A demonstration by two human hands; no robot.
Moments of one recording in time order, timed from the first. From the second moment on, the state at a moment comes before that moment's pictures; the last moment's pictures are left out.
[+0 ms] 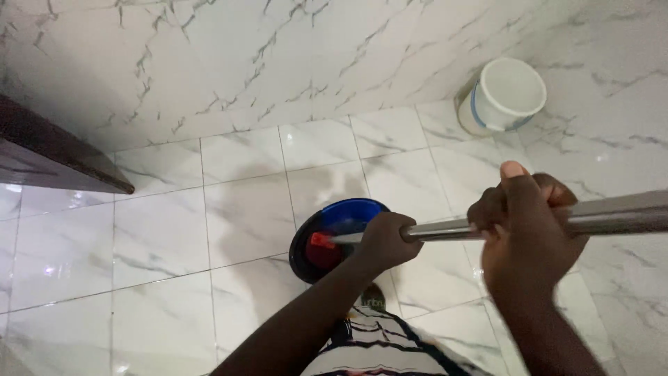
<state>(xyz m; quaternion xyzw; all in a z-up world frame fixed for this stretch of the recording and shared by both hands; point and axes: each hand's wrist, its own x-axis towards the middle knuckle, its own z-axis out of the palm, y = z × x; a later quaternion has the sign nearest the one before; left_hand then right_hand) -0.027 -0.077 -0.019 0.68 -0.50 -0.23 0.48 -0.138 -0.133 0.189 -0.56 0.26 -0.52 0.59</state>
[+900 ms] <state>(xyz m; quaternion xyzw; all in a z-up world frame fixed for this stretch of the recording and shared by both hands) -0.080 -0.048 0.027 0.67 -0.37 -0.19 0.61 -0.165 -0.109 0.250 -0.62 0.30 -0.42 0.59</state>
